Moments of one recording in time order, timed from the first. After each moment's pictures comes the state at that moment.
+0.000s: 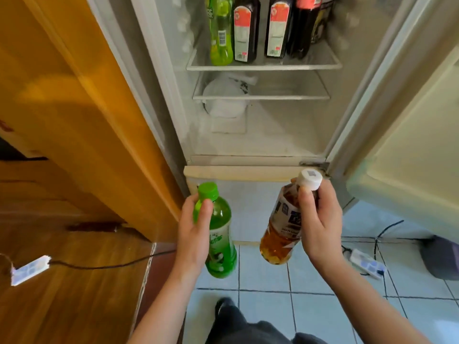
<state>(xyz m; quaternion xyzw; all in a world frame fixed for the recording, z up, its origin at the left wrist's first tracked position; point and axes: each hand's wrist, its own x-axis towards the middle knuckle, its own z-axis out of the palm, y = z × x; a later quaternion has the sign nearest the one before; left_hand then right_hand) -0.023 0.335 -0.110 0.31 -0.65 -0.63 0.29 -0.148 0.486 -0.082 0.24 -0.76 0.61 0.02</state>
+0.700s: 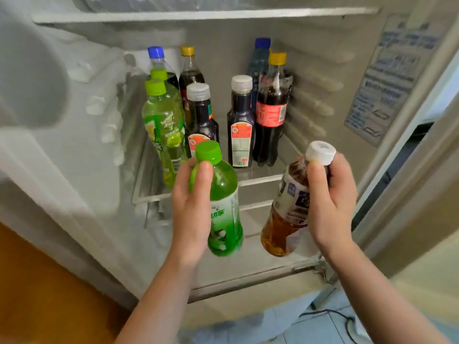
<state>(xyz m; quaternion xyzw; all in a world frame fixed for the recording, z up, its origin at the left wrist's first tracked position) -0.316 0.177 0.027 0.06 -0.62 -0.69 0.36 -0.384 0.342 0.033 0.24 -0.70 0.61 0.28</state>
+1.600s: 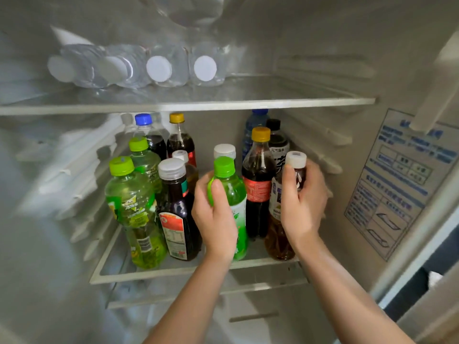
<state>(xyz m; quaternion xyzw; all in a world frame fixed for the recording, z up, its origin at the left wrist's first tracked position) -0.494 0.199 0.053 0.13 -0.56 -0.58 0.57 -0.562 0.294 0.066 0.21 -0.69 0.61 0.34</state>
